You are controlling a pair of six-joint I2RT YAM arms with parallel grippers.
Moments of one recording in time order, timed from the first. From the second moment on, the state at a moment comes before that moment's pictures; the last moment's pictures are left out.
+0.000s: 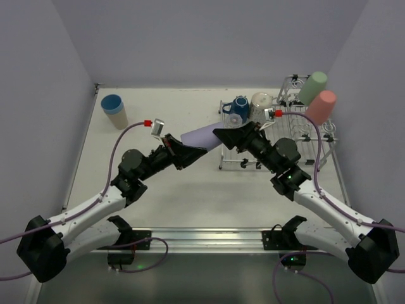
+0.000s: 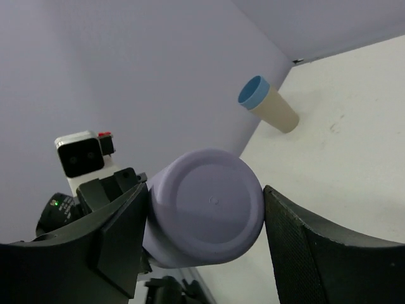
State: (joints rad) left arm -0.67 0.99 0.54 0.64 0.36 -0.86; right arm 0.64 0.98 0.69 0.44 -0.15 0.87
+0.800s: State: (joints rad) left arm -0.21 1.60 2.07 -0.72 -0.24 -0.31; right arm 0.68 0.88 0.63 0.11 -0.29 0.69
